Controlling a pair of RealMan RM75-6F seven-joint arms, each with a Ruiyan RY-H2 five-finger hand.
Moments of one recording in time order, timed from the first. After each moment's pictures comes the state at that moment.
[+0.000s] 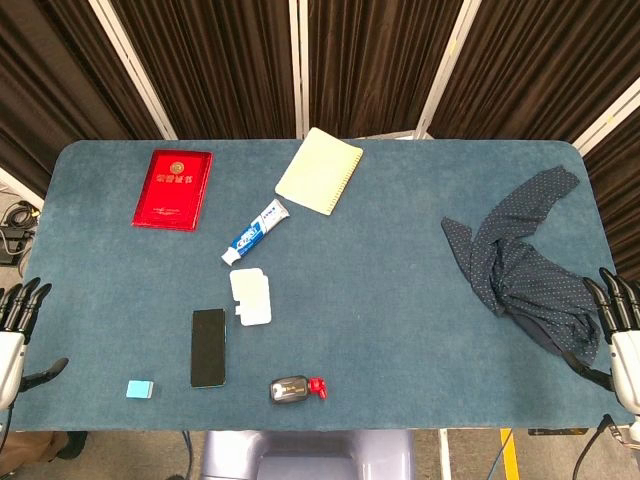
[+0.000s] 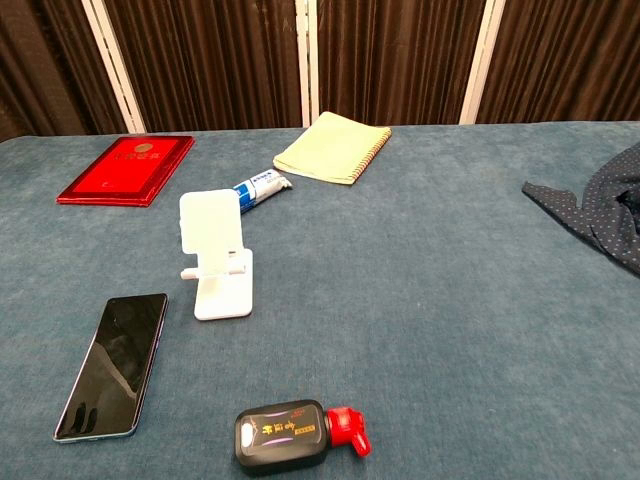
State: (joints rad) left arm -0.03 -1.04 -0.01 -1.80 1.54 1.55 0.20; right arm 0.04 -1.01 0.08 -1.64 -1.60 1.63 0.06
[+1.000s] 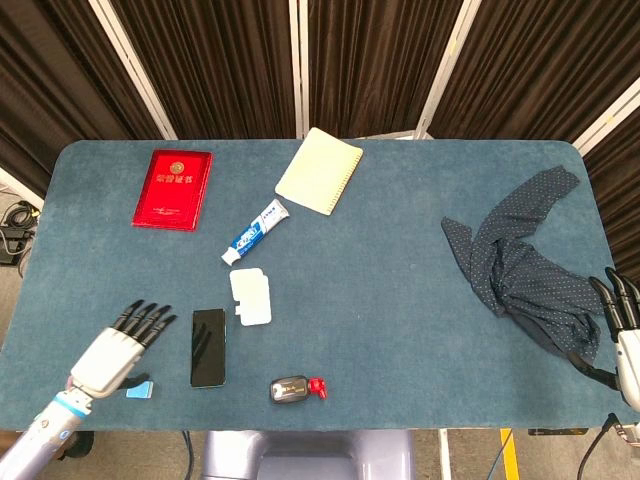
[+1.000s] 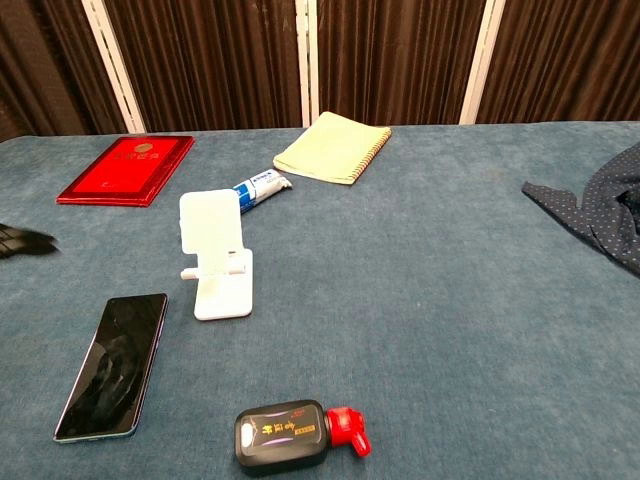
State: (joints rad) left arm -0.28 -1.33 0.09 -1.33 1.85 1.28 0.06; right arm 0.04 -1.00 0.09 -1.64 -1.57 1.61 0.10
